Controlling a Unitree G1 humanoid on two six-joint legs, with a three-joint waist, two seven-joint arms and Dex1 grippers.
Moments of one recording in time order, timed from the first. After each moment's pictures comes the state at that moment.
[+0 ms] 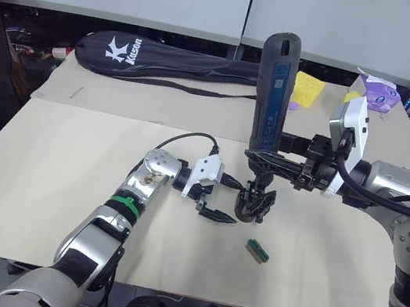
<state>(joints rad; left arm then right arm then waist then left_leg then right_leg) -0.85 0.19 -0.26 0.76 -0.12 -0.19 -1.39 -0.64 -0.74 -0.09 -0.42 0.81 0.87 0.76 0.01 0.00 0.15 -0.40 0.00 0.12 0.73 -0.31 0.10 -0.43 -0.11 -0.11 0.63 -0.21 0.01</state>
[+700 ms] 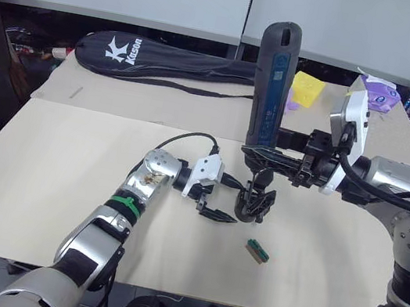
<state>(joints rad) -0.85 0.19 -0.26 0.76 -0.12 -0.19 -1.39 -0.66 -0.72 -0.09 -0.42 0.85 0.89 0.74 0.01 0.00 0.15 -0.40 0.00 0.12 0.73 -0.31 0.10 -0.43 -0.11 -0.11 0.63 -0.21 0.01</state>
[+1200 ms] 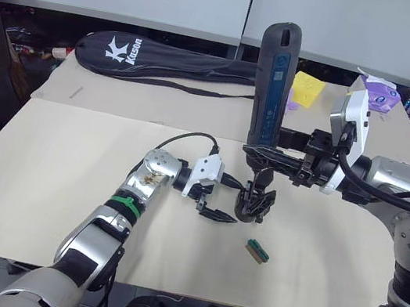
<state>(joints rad) -0.85 0.19 -0.26 0.76 -0.12 -0.19 -1.39 -0.66 -0.73 -0.09 -0.42 0.83 0.89 0.75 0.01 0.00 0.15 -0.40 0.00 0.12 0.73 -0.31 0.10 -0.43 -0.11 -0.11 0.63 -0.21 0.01</state>
